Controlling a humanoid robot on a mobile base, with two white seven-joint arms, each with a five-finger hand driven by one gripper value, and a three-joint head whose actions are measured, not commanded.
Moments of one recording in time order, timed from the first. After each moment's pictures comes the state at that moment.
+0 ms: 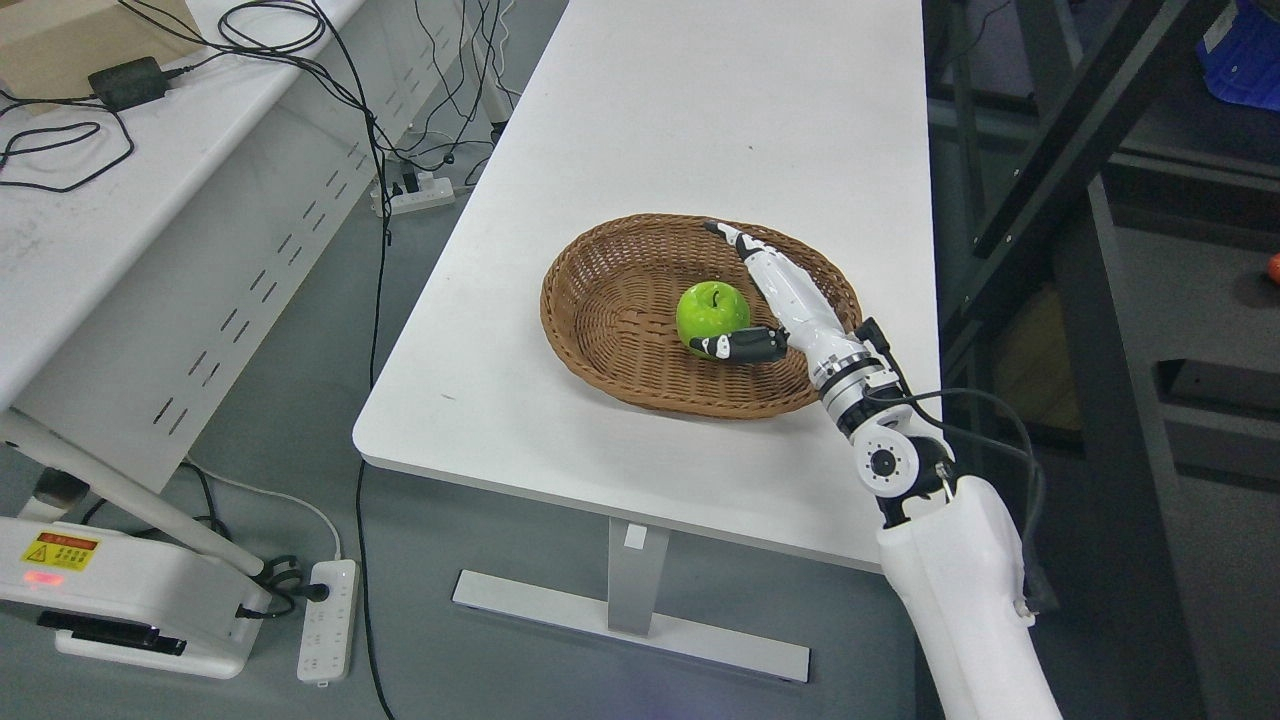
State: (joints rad) left arm -0.04 0.00 0.07 -0.10 0.04 -0.06 -0.14; right arm -0.41 -0.06 0.29 -1.29 0.69 -0.15 0.19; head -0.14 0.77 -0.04
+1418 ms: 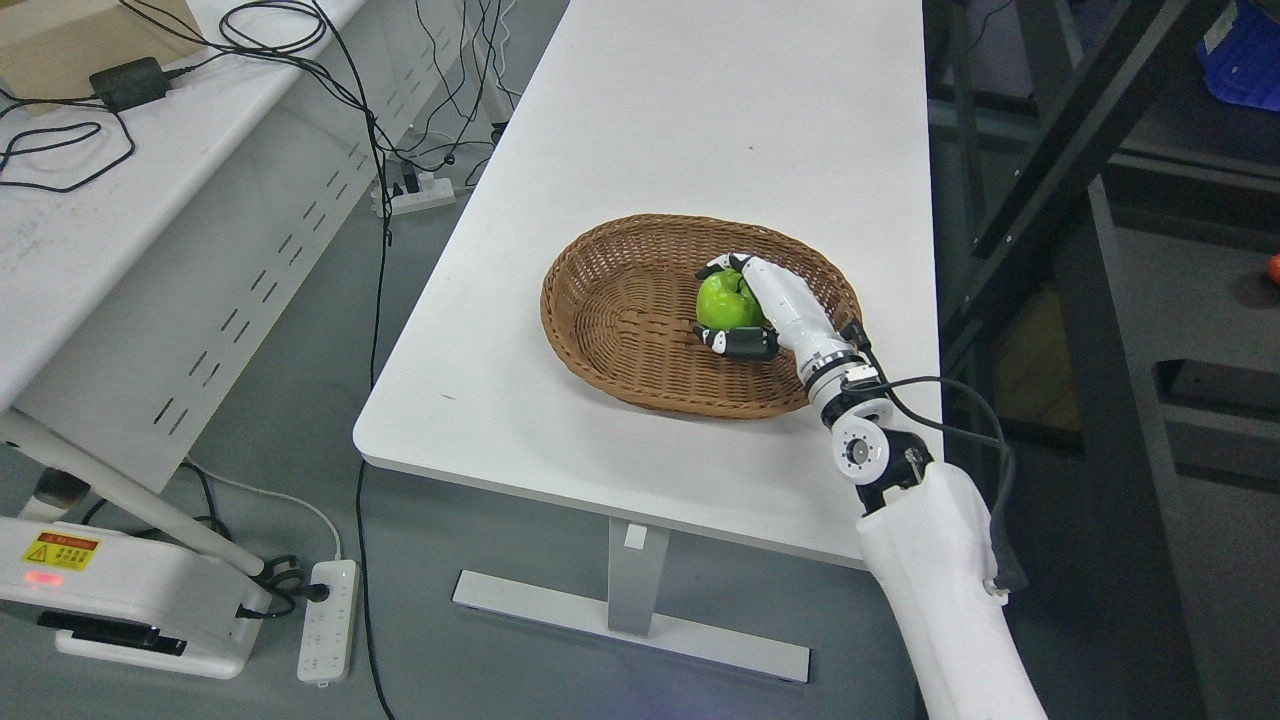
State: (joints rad) left arm -0.04 0.00 0.07 -0.10 0.04 -0.06 -0.14; right arm -0.42 -0.03 0.25 -1.21 0.78 -0.12 0.15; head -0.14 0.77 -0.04
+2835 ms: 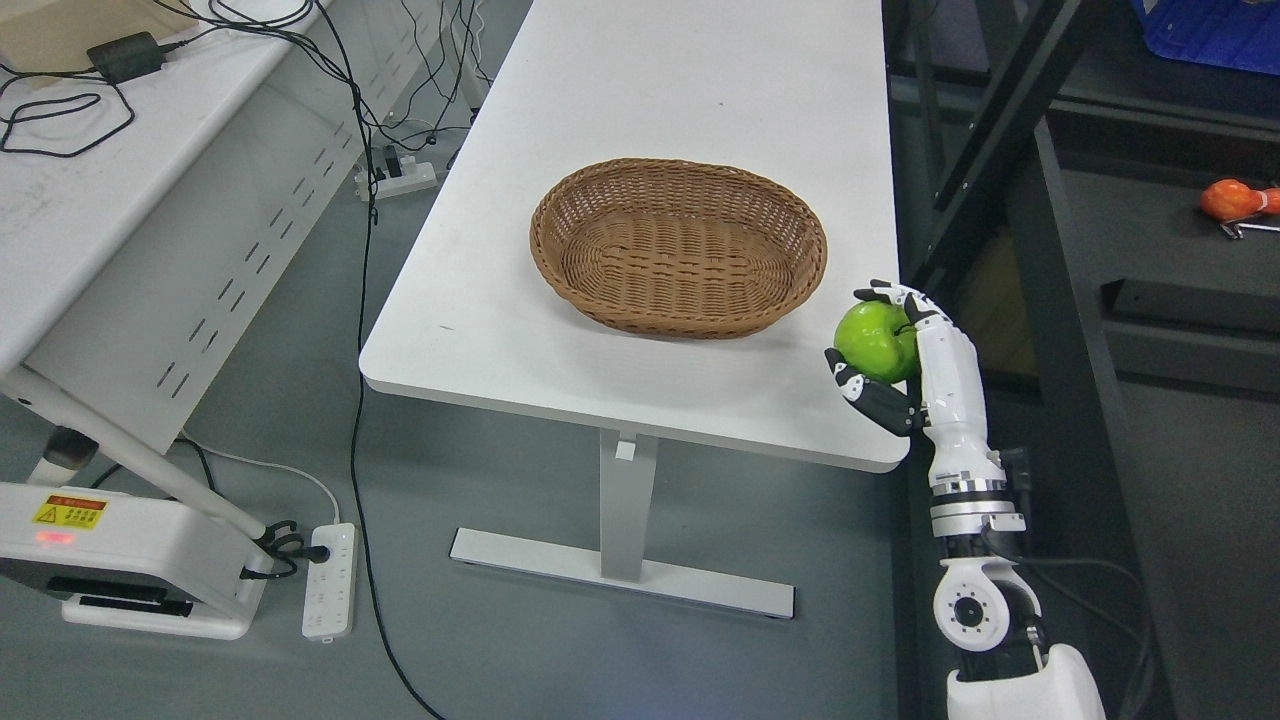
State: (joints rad) left arm -0.03 0.00 0.07 -0.10 0.04 -0.06 -0.14; right arm 0.00 -0.11 0.09 -1.67 0.67 -0.16 -0.15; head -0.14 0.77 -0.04
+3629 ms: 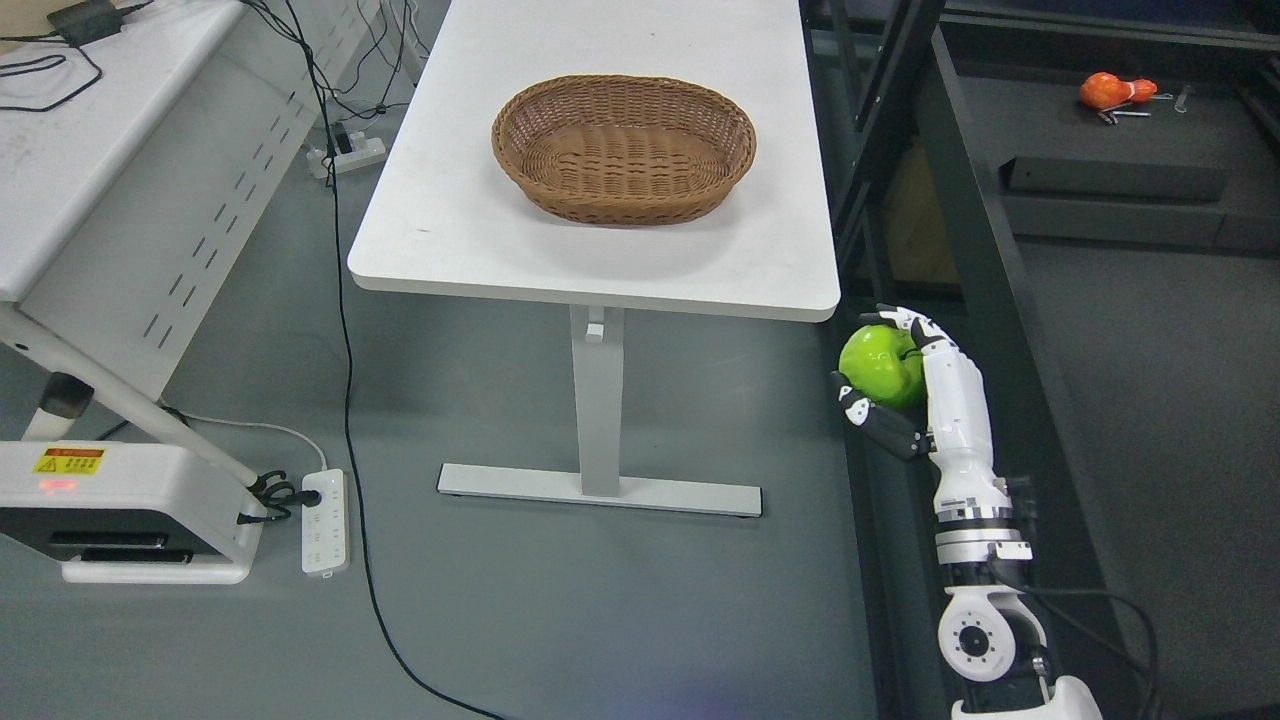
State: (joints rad) left arm -0.04 0.00 0.07 -0.10 0.04 -0.06 -0.14; right arm 0.06 -0.11 0.08 -1.71 0.66 -0.16 -0.15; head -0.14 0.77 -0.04
